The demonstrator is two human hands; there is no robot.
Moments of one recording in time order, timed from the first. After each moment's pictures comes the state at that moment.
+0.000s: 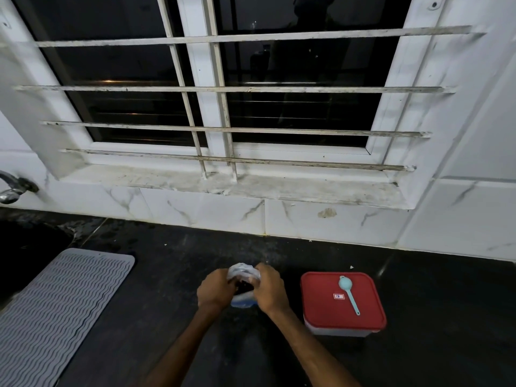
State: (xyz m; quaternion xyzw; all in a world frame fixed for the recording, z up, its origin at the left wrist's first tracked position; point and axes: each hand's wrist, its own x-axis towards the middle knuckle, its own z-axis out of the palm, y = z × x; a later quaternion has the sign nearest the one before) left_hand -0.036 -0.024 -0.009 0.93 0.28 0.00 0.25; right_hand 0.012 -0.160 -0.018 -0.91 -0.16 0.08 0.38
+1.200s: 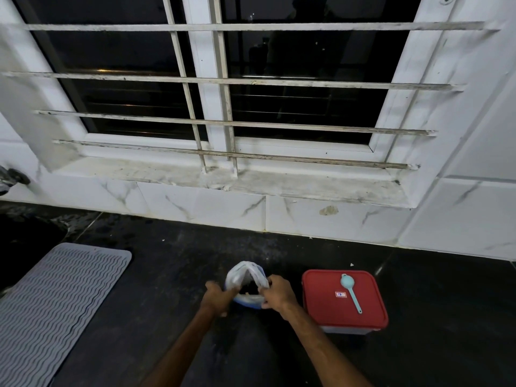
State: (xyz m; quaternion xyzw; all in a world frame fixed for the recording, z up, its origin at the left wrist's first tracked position) left_hand -0.044 -0.012 -0.051 0.74 0.40 -0.10 0.53; right_hand 0.023 -0.172 -0.040 -0.86 -0.01 0.28 0.42
